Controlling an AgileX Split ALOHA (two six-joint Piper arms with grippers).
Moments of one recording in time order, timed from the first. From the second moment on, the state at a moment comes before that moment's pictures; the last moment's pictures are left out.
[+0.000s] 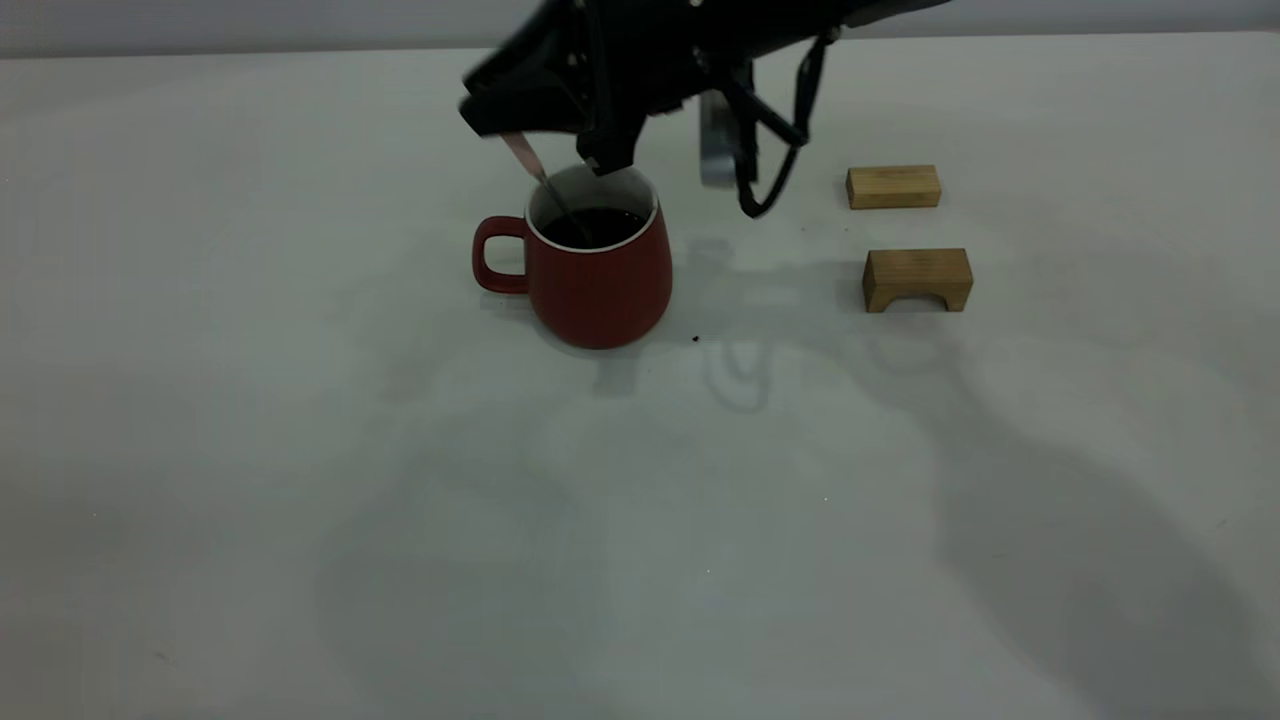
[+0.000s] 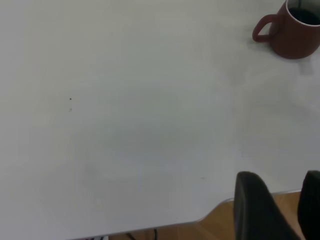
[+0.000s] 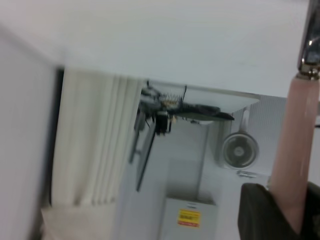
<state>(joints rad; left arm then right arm) -0.07 -0.02 -0.49 -0.03 1.14 0.05 0.43 2.47 -1.61 1.71 0.83 0.52</state>
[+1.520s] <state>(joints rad) -0.07 -0.02 -0.49 -0.03 1.14 0.05 0.42 2.47 -1.61 1.49 0.86 0.44</state>
